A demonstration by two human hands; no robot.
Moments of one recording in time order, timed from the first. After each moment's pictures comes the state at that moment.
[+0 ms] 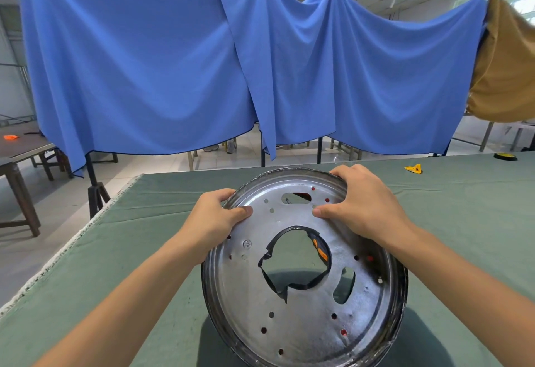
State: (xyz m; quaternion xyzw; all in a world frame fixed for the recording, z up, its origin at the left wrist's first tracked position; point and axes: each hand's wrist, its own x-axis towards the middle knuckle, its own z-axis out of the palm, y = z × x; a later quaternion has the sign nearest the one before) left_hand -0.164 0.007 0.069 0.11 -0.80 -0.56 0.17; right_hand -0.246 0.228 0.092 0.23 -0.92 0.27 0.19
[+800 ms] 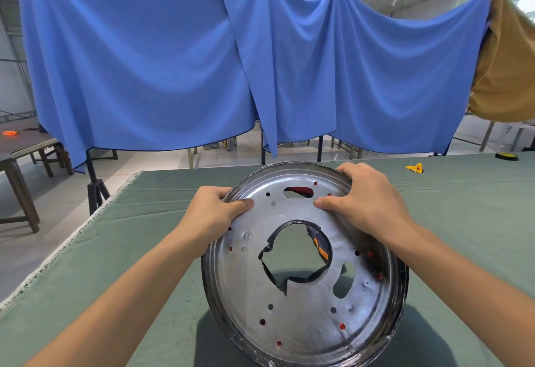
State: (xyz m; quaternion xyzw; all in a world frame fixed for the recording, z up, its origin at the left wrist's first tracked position) left_hand -0.165 0.008 0.076 0.15 -0.80 -0.56 0.17; right_hand -0.248 0.226 0.093 0.20 -0.92 0.28 0.20
